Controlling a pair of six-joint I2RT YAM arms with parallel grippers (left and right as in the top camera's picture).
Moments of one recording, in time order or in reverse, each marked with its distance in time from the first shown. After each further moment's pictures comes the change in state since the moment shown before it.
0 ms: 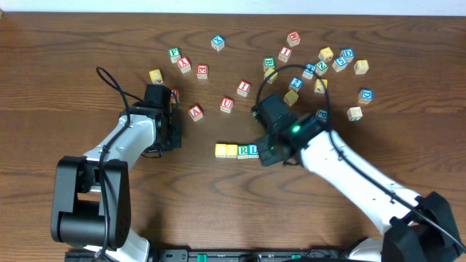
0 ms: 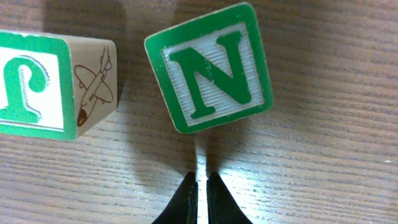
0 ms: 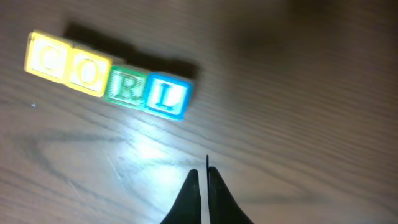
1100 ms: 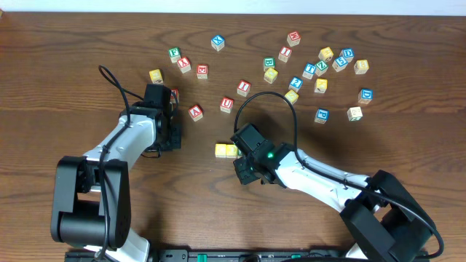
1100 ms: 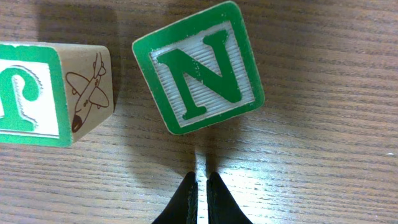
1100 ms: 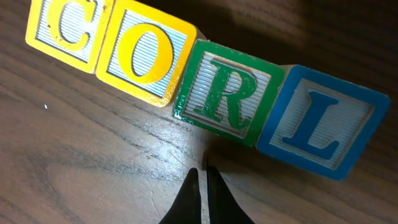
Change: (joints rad) left arm 0.000 0.000 0.000 0.002 0.000 0.052; right arm 0.117 0.138 -0.203 0.417 -0.092 0.093
